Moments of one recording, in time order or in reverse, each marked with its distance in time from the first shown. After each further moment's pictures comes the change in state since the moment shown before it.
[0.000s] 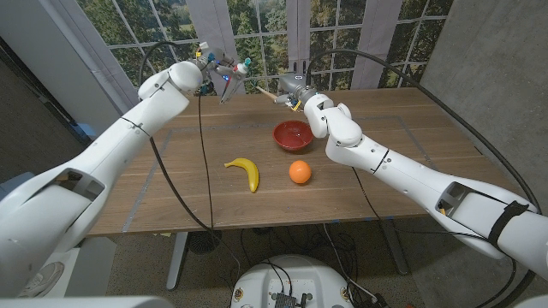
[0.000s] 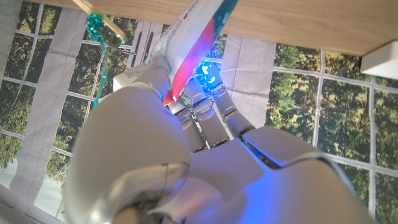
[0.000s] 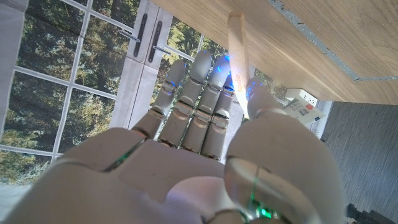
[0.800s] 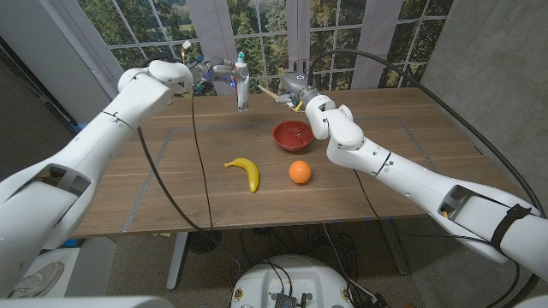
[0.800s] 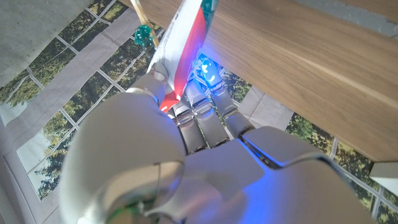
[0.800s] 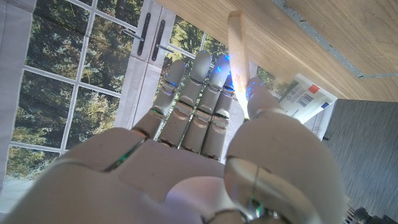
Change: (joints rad) left arm -0.009 0.043 -0.054 0.056 -0.437 -0.008 -0.052; left_hand -0.127 -0.030 0.023 0.015 0.004 -0.060 0.047 -0.109 -0.031 -0.134 0.041 -0.031 -0.084 -0.010 0.002 -0.049 -0.042 0.029 -0.003 -0.019 -0.008; right arm -0.022 -0.010 0.005 -0.033 -0.016 -0.023 -0.003; right_hand 0.000 0.000 0.000 0.000 -0.003 0.000 0.000 0.000 -0.001 0.000 0.000 -0.007 0.003 0.000 0.000 0.000 0.003 0.000 0.000 0.004 0.000
